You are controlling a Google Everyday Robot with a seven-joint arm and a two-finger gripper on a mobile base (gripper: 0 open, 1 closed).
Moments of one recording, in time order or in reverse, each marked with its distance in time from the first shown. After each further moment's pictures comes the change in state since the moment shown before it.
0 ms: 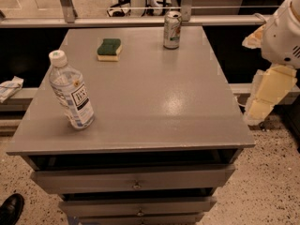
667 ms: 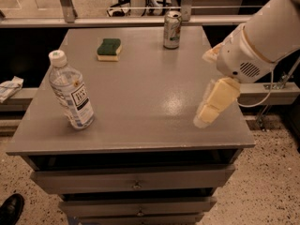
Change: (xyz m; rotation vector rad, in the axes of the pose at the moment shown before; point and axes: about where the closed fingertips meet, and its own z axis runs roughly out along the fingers) arm -0.065 0.006 0.058 -0.077 -0.240 0.047
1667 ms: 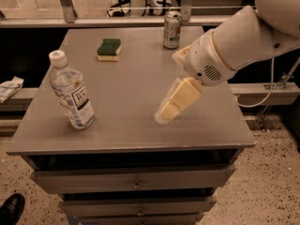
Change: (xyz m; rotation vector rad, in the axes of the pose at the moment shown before) arm -0.065 0.010 0.038 -0.038 -0.211 0.030
